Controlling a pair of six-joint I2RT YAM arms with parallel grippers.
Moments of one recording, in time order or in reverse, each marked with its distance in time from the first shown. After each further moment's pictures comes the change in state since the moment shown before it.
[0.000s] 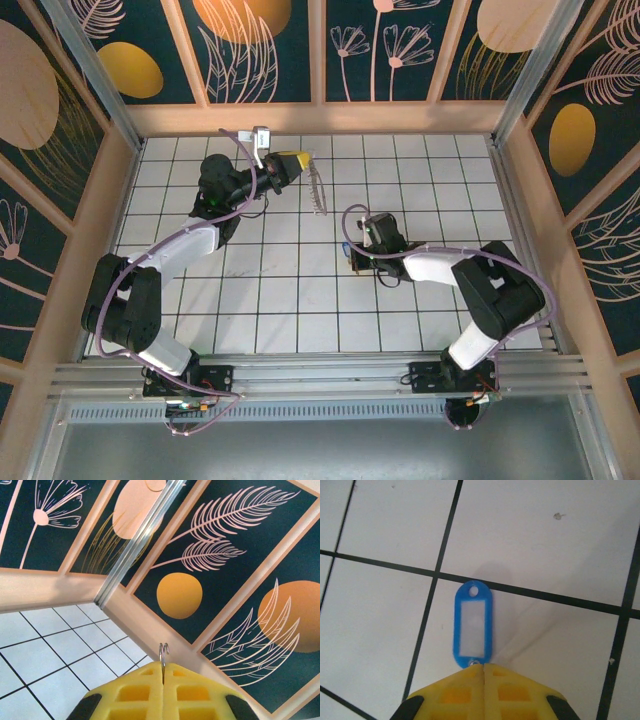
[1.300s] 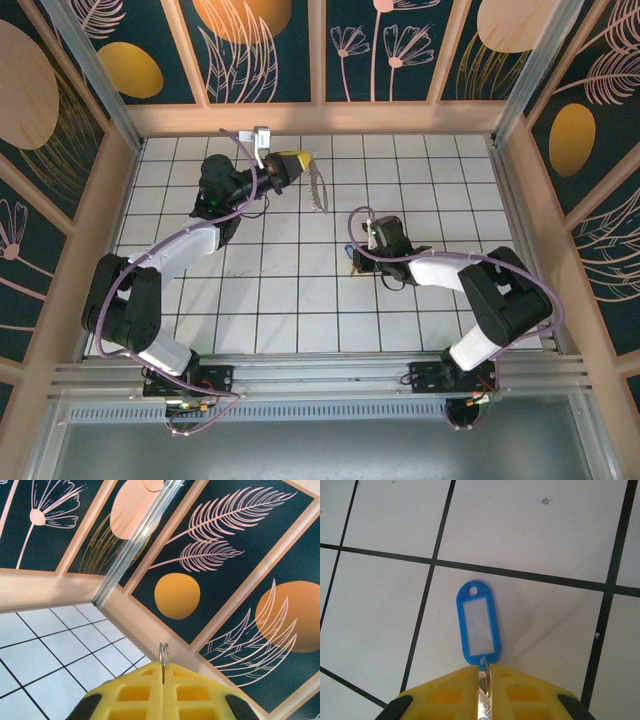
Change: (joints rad) left arm -0.006 0.000 0.000 0.008 0.000 -0.007; right arm -0.019 -0.040 -0.048 0.012 -0.030 0.010
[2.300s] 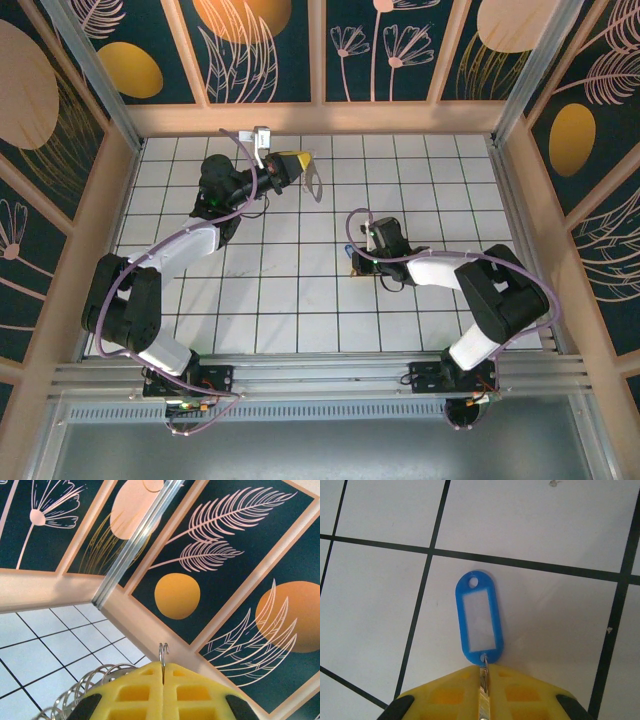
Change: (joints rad) left arm 0.000 0.000 0.000 0.000 -0.001 0.000; right arm 0.008 0.022 0.000 0.003 -0.007 0.003
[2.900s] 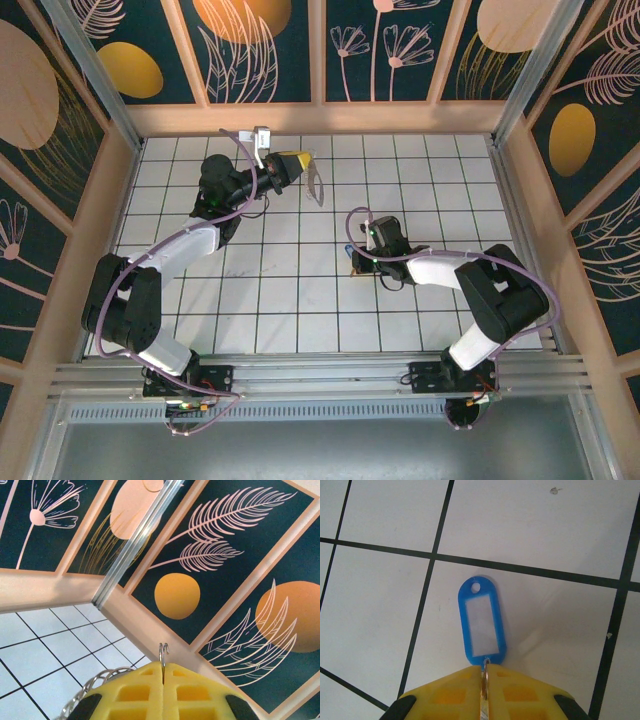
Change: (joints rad) left arm 0.000 0.000 0.000 0.000 0.000 0.000; right arm 0.000 0.000 0.010 -0.006 0.000 -0.003
